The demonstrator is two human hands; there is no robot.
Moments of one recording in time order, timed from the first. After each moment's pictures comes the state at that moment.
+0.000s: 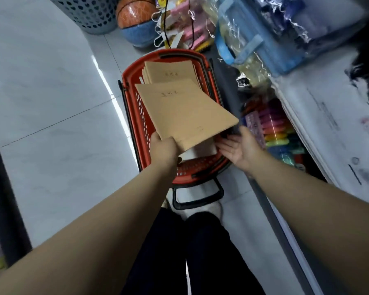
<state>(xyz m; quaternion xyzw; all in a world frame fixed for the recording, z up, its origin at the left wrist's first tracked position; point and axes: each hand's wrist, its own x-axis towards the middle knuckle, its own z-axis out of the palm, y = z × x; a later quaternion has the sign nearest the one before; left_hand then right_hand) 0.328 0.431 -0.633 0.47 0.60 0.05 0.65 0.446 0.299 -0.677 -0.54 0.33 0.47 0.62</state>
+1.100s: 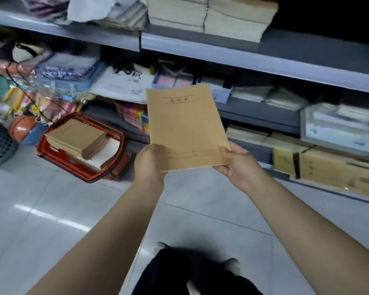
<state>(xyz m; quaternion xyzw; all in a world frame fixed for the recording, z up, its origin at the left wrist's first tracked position) 0.010 0.124 -0.345 0.59 0.34 -0.15 0.72 -0.032 -0.062 -0.351 -0.50 0.34 0.10 0.79</state>
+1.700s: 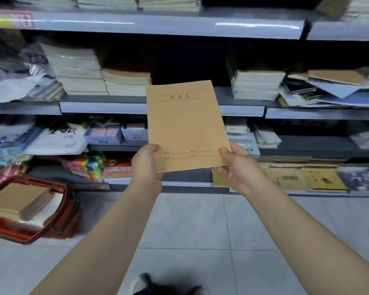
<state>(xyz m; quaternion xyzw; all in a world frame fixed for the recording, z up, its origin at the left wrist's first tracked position) -0.111 -0.115 -0.217 0.55 0.20 -0.20 0.78 -0.209 -0.288 -0.222 -0.51 0.29 -0.10 0.80</state>
